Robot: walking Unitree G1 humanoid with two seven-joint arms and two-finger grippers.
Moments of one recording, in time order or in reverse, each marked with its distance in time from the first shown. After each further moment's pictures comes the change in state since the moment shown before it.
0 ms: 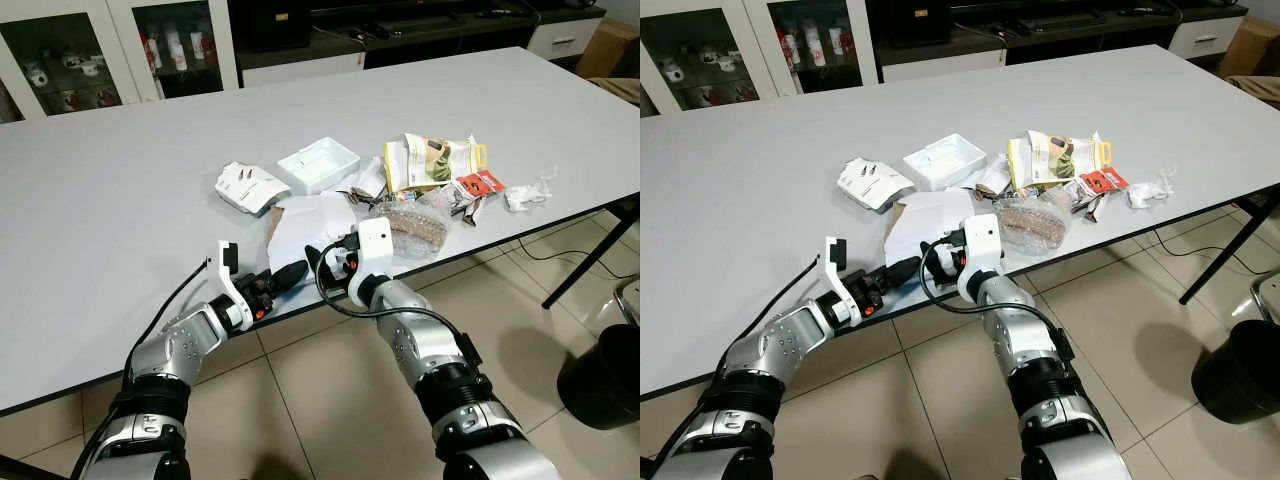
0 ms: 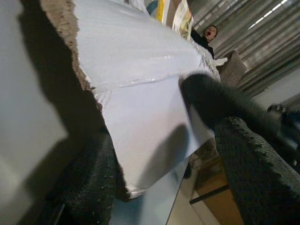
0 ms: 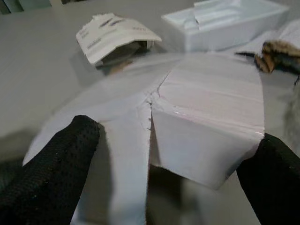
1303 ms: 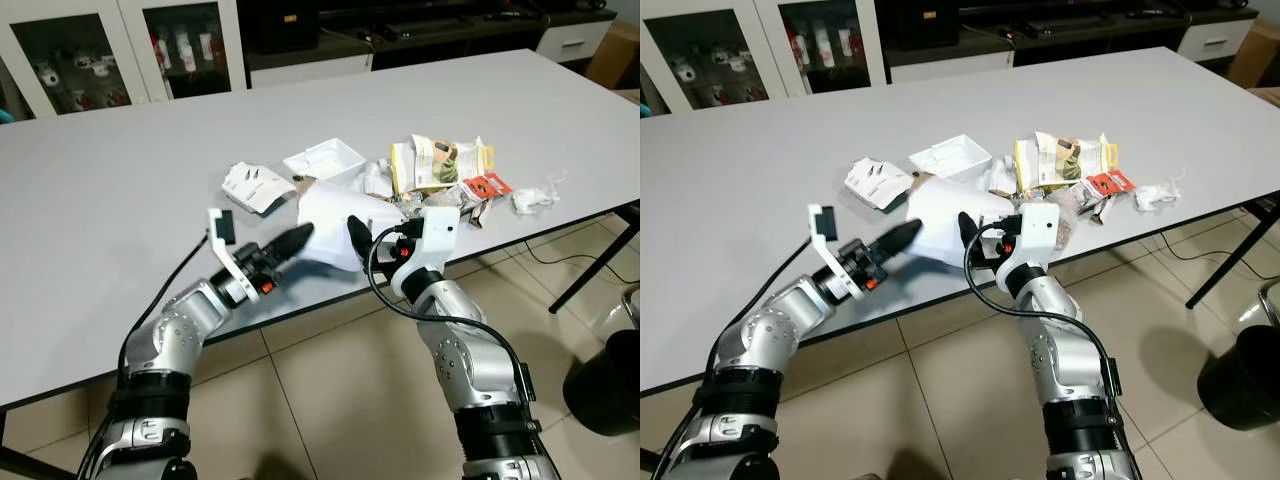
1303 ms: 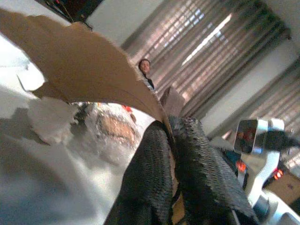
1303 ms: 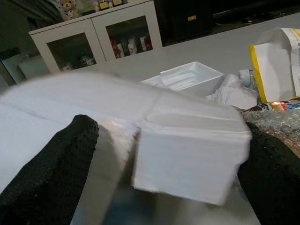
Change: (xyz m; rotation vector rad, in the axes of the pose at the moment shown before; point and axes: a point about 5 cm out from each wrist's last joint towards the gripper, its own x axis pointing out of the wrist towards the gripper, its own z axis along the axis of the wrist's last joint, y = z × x) left arm 0.002 -0.043 0.040 0.000 -0.187 -0.280; right arm -0.049 -0.030 0.033 0.091 -0.216 -0.111
